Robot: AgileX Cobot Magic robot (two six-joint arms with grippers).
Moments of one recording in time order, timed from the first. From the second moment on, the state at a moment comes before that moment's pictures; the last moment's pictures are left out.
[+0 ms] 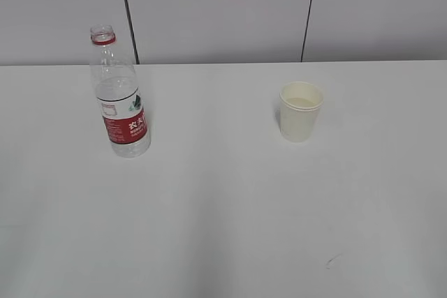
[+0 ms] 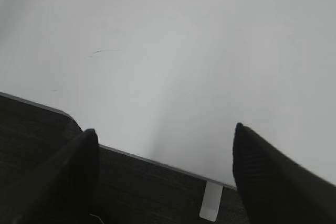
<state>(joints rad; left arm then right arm) -0.20 -0.01 -0.54 -0.01 1.08 -0.09 0.18 -0.02 -0.47 -0.01 1.27 -0.12</state>
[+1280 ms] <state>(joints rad) -0.08 -0.01 -0.54 0.05 1.08 -0.07 0.06 -0.02 -0.42 -0.08 1.06 -0.10</state>
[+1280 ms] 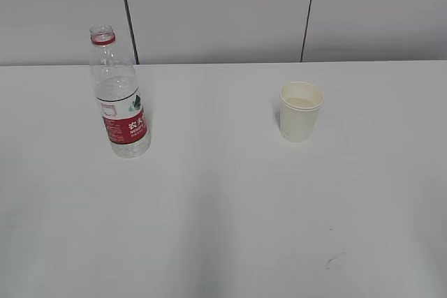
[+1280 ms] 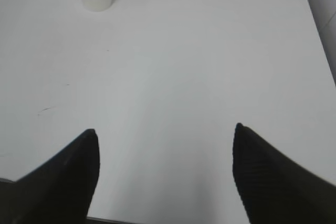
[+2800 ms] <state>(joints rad) -0.06 -0.01 -0.54 0.05 1.08 -0.07 0.04 -0.02 -0.42 -0.07 1.06 -0.10</state>
